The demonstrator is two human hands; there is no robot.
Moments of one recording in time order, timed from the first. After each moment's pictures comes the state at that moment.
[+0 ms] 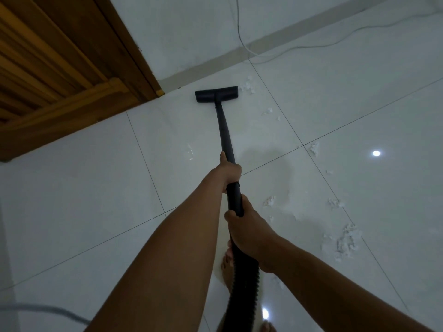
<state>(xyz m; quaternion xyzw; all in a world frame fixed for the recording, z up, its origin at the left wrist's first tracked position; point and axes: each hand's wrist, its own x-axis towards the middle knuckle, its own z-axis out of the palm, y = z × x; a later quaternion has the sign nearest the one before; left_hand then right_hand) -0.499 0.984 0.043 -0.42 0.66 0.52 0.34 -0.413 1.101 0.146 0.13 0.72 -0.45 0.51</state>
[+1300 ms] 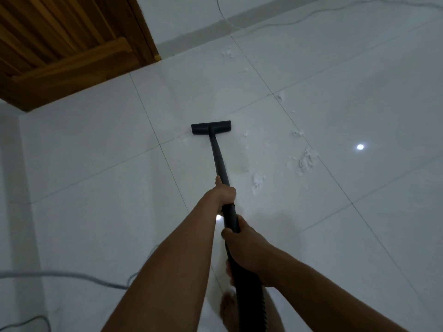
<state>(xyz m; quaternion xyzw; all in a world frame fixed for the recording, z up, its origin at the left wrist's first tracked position) -0.058 1.229 0.089 -0.43 0.64 0.52 0.38 0.014 1.354 0.204 0.12 0.71 -0.42 0.55</state>
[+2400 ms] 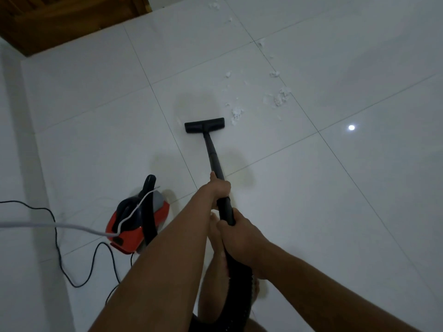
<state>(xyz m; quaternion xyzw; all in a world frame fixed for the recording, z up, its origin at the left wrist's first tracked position) 0.282 1.457 0.103 -0.45 0.62 0.53 0.37 0.347 1.581 0.240 0.12 0.71 -0.43 0.55</state>
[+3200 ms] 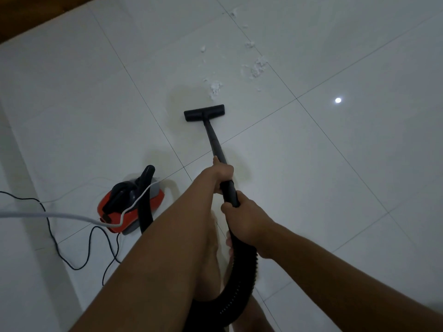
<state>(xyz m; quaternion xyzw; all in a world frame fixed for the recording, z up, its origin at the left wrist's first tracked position) 0.323 1.550 0.115 -0.42 0.62 0.53 0.40 0.402 1.667 0.241 0.18 0.69 -0.47 0.53</state>
